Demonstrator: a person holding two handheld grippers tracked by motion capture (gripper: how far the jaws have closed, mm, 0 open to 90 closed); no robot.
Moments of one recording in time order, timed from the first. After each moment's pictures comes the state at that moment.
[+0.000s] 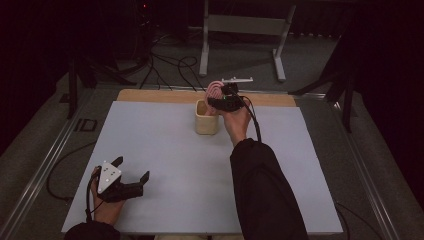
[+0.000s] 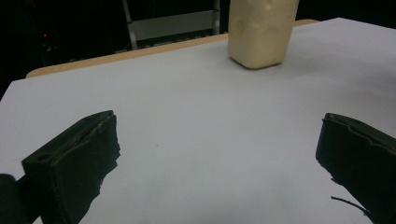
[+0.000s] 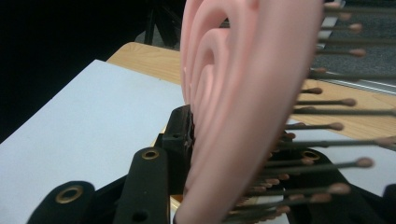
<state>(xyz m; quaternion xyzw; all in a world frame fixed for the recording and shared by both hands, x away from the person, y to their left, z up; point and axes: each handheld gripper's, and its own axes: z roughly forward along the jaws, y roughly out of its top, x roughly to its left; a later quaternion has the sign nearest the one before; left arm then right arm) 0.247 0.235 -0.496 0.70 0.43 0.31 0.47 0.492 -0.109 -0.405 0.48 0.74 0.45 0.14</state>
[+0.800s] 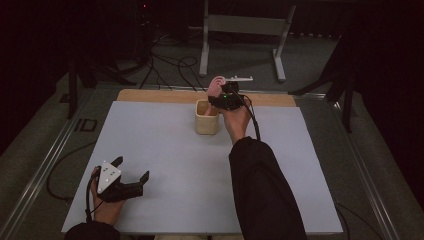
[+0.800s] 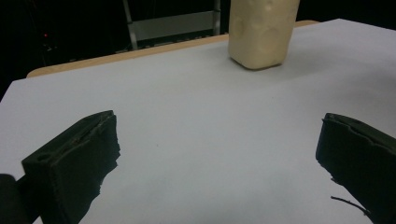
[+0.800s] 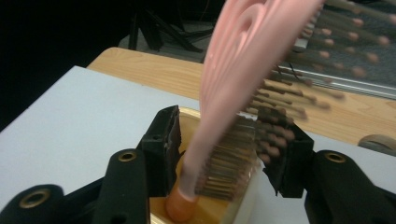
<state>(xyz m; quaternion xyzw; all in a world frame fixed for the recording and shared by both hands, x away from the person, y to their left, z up) 0.247 0.235 -0.496 0.70 0.43 0.31 0.48 0.498 -0.111 -0.407 0.50 0.73 0.43 0.16</state>
